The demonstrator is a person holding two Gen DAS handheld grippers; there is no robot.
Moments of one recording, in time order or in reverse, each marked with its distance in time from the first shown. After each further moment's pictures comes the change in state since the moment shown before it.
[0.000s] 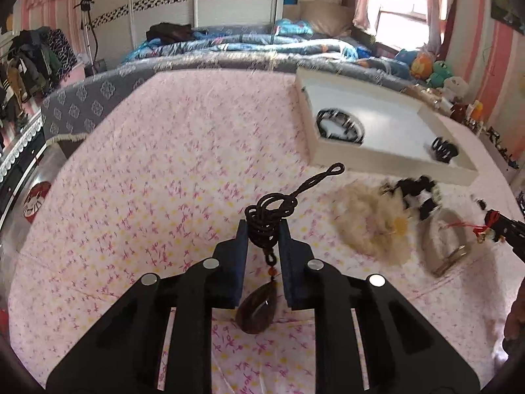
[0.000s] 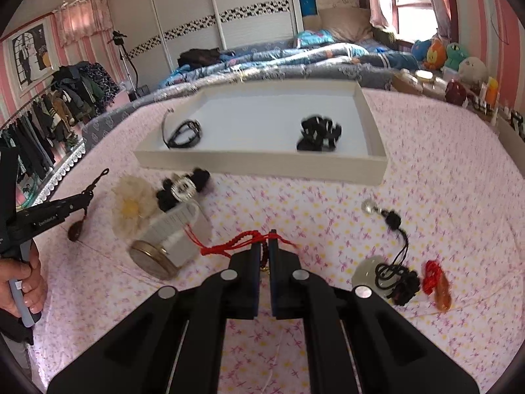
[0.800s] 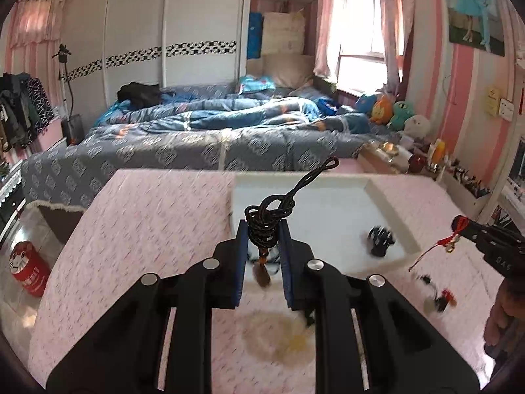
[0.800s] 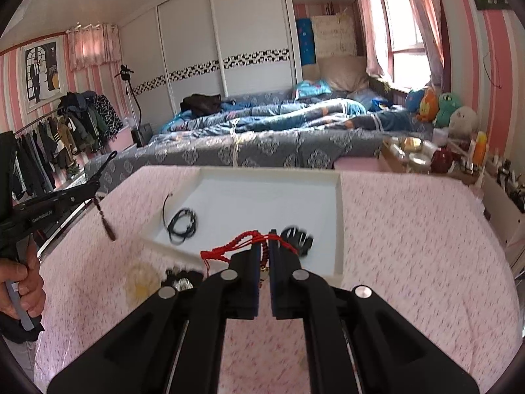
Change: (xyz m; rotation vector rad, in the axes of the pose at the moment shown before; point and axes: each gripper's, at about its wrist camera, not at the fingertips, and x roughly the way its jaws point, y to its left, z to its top) left arm -0.048 -0.077 0.105 0.083 -0.230 -0.115; right arm -0.051 -0.023 0.089 -0.028 -0.210 -0.016
